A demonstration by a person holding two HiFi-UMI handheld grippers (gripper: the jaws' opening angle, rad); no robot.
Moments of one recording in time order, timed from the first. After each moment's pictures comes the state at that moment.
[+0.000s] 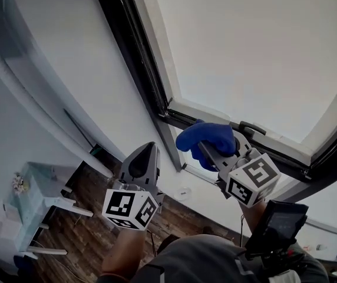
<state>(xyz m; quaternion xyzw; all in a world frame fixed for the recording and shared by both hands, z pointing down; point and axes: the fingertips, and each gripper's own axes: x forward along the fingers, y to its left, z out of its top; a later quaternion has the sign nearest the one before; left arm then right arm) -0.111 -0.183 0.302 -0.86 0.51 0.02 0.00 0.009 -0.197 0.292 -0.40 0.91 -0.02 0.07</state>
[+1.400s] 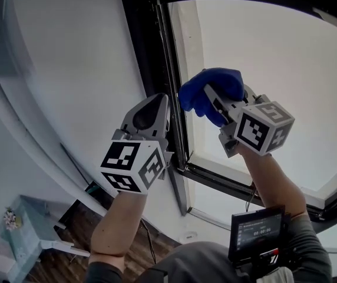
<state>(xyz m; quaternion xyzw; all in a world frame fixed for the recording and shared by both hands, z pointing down) -0.177 -0.422 0.118 -0.88 0.45 0.09 0.12 -0.066 -0.450 0.100 -0.44 0.88 0.06 0.15</state>
